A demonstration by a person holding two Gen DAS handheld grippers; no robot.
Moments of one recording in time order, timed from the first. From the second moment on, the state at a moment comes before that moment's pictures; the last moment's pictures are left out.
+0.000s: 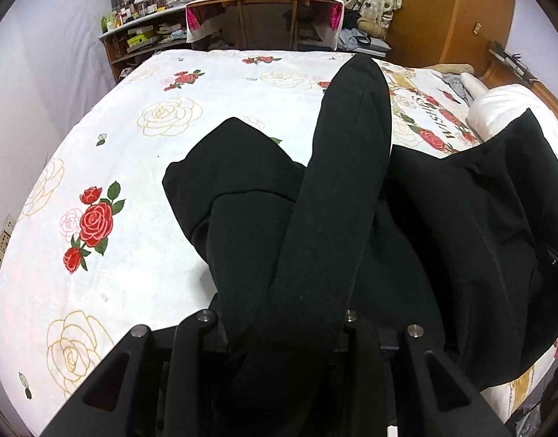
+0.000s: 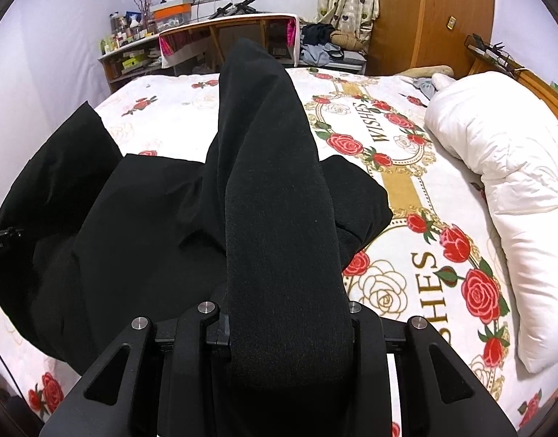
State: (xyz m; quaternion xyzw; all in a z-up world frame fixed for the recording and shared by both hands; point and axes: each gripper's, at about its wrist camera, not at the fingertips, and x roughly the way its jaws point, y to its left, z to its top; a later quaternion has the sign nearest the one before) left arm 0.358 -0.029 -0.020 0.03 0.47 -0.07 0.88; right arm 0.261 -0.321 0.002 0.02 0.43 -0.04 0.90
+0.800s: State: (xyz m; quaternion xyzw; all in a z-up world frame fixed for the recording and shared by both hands) left arm 0.236 0.011 -0.029 0.00 0.45 -0.09 0.89; right arm 0.139 -0.297 0.012 0.04 0.40 -0.05 0.92
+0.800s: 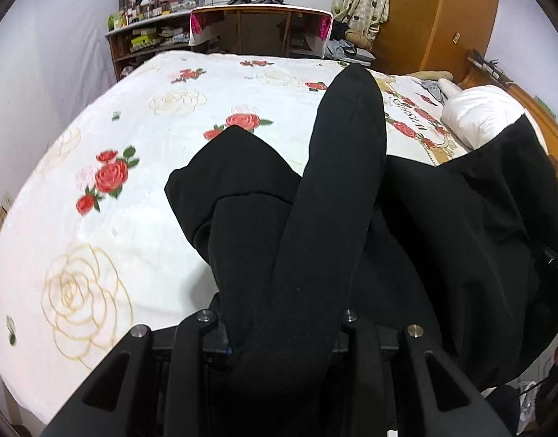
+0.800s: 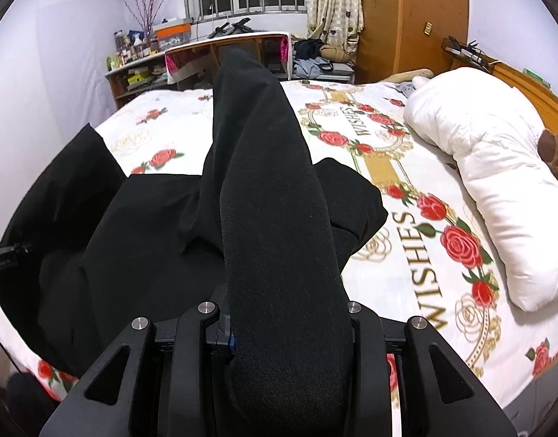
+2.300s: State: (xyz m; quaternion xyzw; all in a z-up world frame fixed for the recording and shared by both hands) left arm 0.235 0.094 -0.126 -0.06 0.50 -0.04 0.86; right arm 0.123 -0.356 -0.083 0.10 0.48 -0.10 0.86
